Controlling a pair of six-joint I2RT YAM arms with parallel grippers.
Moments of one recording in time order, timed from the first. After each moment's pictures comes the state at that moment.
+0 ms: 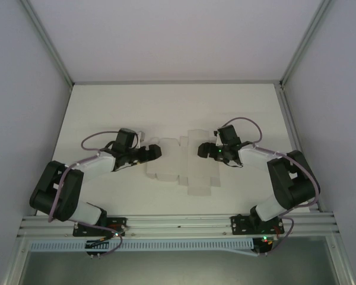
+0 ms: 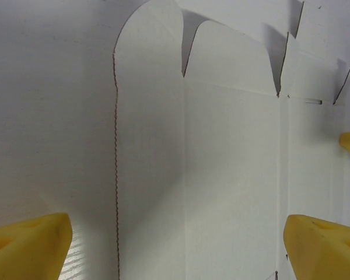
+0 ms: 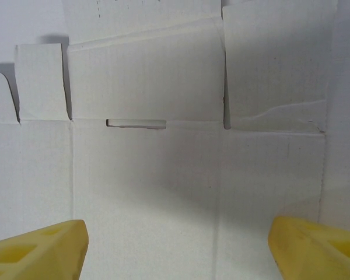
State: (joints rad) left arm -0.44 1.45 0.63 -0.07 0.37 -0.62; right arm 0.41 1.54 0.70 -0.16 -0.27 0.54
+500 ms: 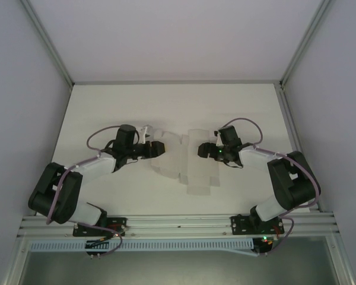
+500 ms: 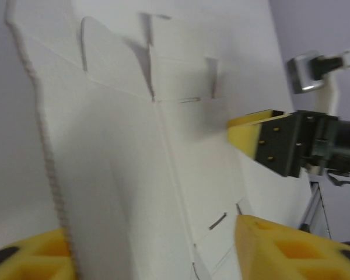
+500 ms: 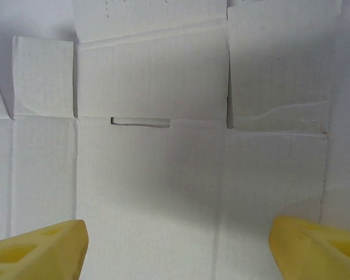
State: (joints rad) left arm -0.47 1.42 0.63 0.16 0.60 -0.62; right arm 0.41 1.53 0.67 -0.11 -0.28 0.54
